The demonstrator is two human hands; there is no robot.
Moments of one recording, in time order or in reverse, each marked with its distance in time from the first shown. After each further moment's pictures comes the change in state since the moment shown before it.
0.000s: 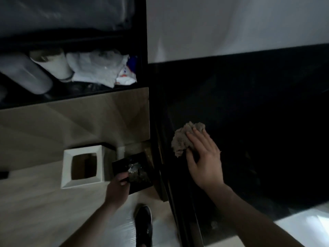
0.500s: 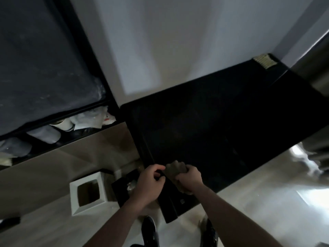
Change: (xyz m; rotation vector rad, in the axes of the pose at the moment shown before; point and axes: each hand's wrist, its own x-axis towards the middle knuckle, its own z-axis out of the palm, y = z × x) left_hand -0.191 0.211 -0.007 0.222 -0.298 0.482; right_hand -0.063 -0.033 -0.115 0.466 -0.296 0.903
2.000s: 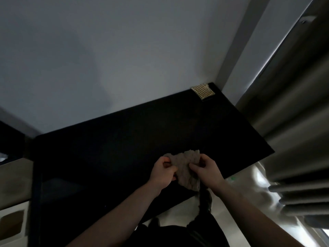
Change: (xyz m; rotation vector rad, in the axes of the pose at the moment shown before) left_hand 0.165 0.411 0.350 -0.669 -0.065 -0.255; right_hand 0.119 0.086 -0.539 0.211 0.086 -0.363
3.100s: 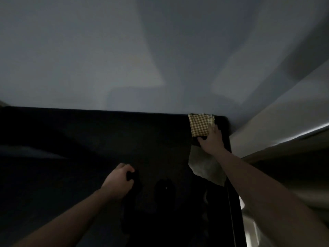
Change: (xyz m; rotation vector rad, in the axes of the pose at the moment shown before) left_hand 0.223 0.083 0.107 0.895 0.363 -0.099; right_hand 0.542 -0.063 -0.195 -0.813 -0.204 -0.311
